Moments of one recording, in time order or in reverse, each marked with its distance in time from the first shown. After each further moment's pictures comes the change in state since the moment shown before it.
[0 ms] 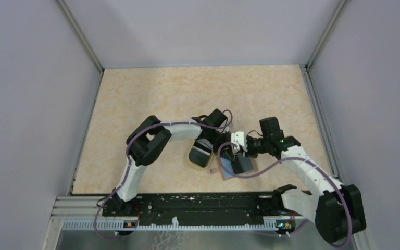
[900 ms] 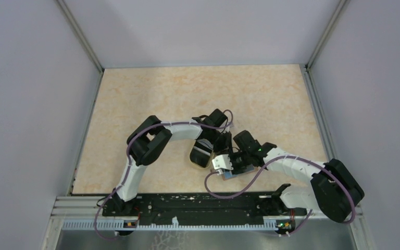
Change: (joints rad) left arm -0.002 0.004 0.004 0.005 0.005 0.003; right arm 0.386 0.125 -0.089 0.115 0.219 -0.104
